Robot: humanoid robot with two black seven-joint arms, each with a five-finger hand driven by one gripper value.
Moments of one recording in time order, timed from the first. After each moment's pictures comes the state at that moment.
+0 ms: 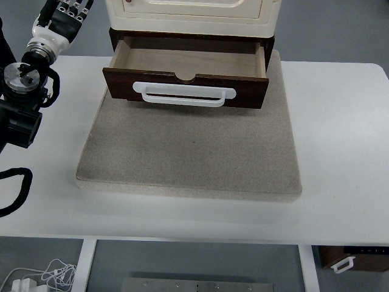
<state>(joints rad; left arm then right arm) -1.01 0.24 -1.15 -0.41 -0.23 -0.26 0.00 -0.01 0.00 -0.01 0.18 -0.04 -0.05 0.03</state>
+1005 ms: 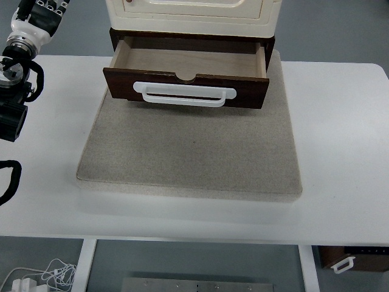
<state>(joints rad) -1.05 0.29 -1.14 -0.34 -0.23 -0.26 -0.02 -0.01 0.00 -0.01 0.18 -0.04 -0.05 0.03</state>
